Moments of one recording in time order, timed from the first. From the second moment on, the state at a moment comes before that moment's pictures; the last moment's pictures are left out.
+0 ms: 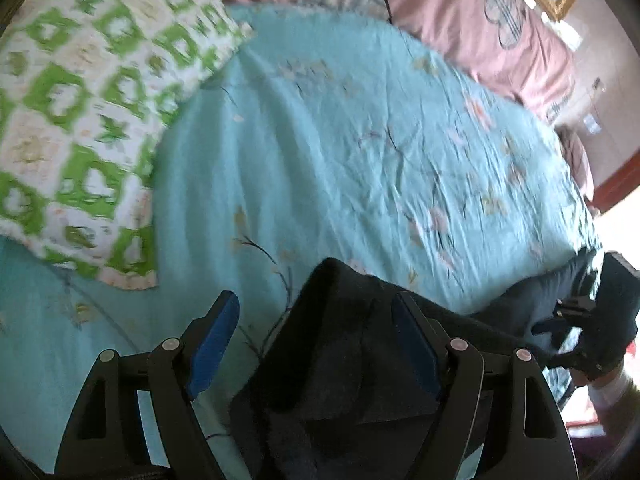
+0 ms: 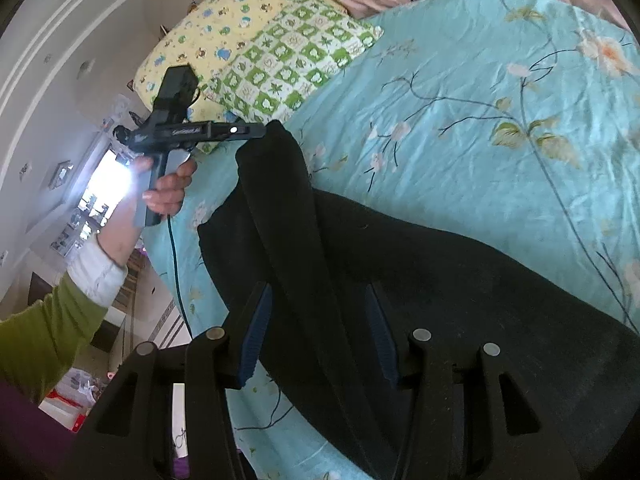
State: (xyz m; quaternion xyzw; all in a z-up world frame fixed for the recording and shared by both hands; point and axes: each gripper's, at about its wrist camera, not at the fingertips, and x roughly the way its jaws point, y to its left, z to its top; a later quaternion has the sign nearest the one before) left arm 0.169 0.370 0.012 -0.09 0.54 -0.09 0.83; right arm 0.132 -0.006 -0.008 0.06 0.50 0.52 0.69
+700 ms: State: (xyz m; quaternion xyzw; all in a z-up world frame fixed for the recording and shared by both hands) left arm 0.070 0.327 0.071 0.03 0.42 -0.04 0.91; right arm 0.088 0.017 0.019 -0.04 0.42 0.54 0.73
